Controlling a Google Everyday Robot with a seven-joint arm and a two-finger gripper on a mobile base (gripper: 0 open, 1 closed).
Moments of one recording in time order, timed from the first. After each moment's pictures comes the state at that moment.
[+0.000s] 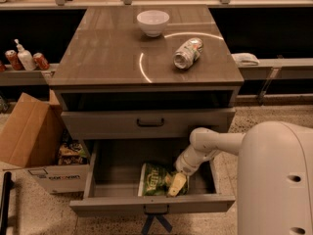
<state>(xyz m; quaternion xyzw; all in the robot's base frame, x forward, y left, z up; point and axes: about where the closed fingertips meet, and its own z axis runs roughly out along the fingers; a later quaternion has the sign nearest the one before) 0.541 -0.081 0.370 -0.56 0.79 0.23 0.08</state>
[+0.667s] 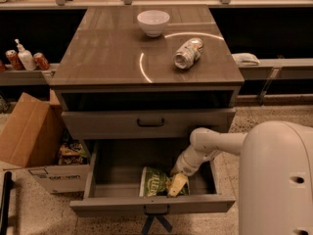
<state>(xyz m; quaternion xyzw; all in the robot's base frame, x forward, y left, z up) 0.540 -0.084 0.374 -0.56 0.79 0.22 0.09</state>
